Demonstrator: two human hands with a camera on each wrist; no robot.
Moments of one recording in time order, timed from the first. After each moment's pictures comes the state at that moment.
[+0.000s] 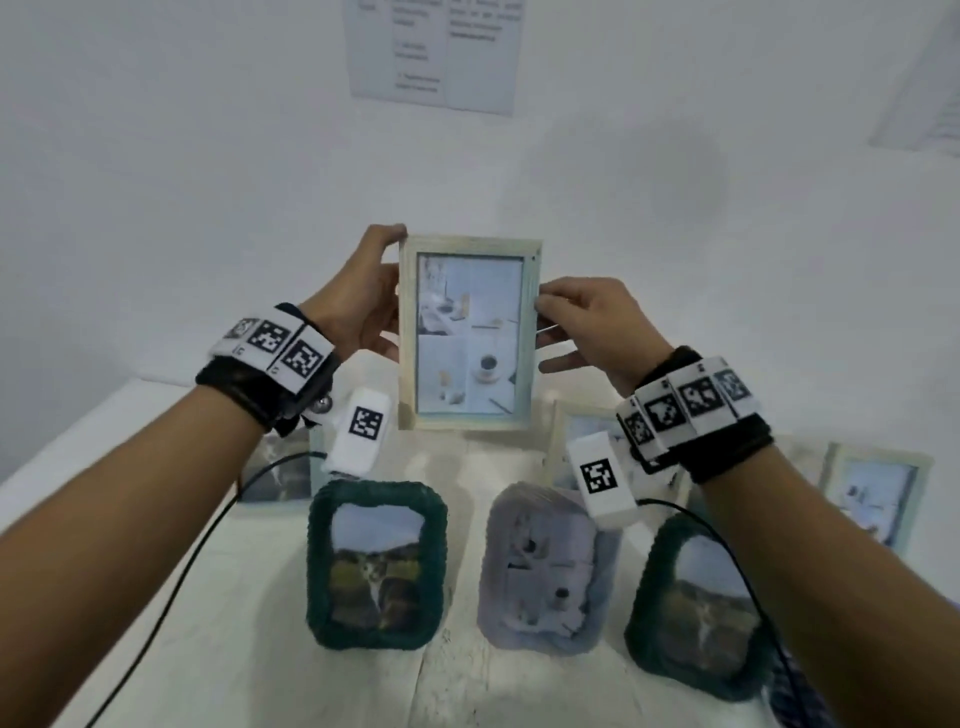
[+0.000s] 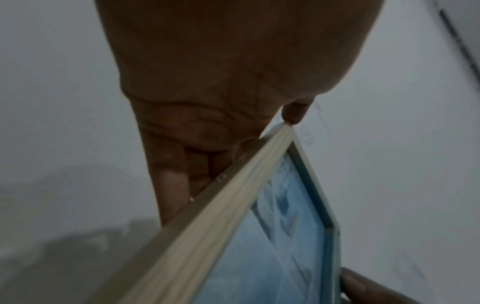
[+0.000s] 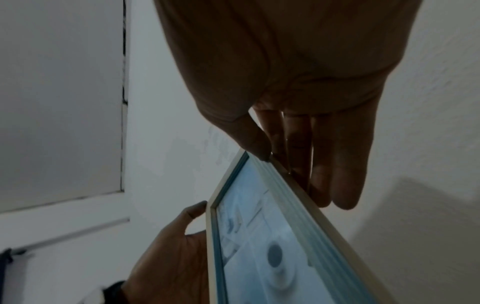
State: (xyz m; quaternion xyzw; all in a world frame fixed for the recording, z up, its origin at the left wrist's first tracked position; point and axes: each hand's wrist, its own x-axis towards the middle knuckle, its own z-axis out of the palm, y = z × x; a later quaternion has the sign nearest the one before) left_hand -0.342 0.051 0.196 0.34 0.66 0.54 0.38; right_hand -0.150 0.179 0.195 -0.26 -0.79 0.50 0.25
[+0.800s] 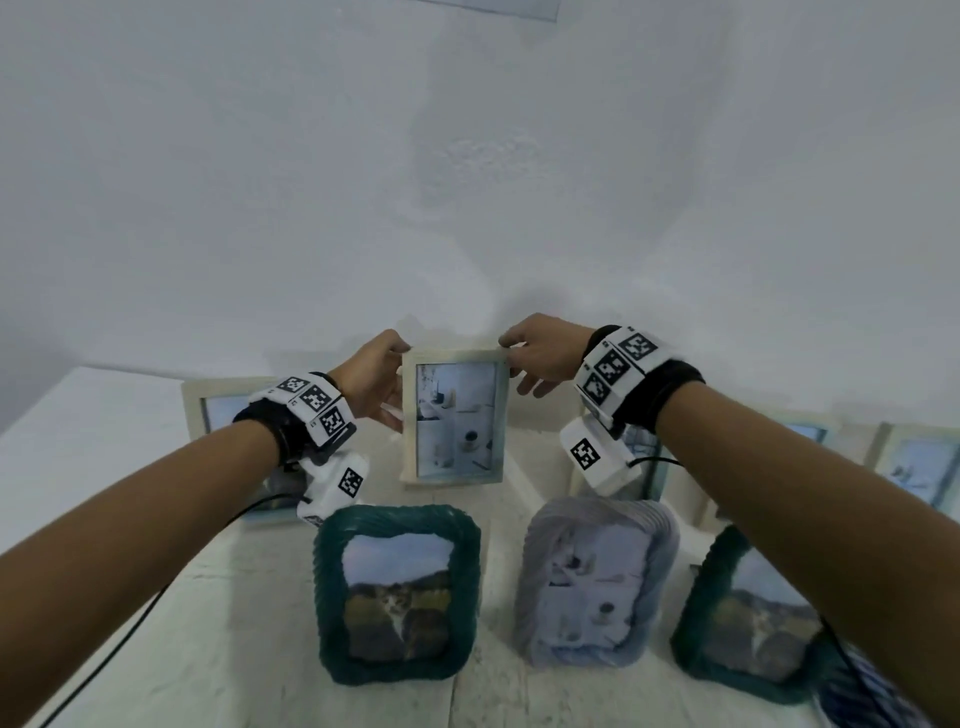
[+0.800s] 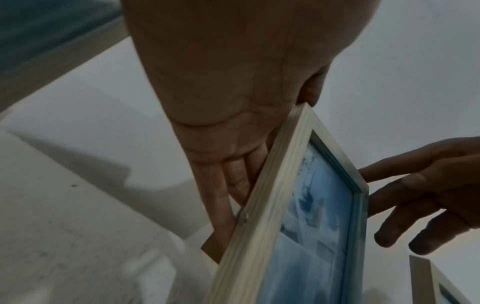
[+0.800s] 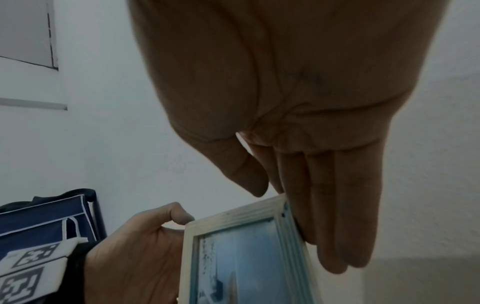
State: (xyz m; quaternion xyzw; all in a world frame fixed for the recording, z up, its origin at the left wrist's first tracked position) left_hand -0.430 0.098 0.053 0.29 0.67 0.41 0.55; right_hand -0.254 0.229 0.119 -0.36 -0.86 0.36 -0.08
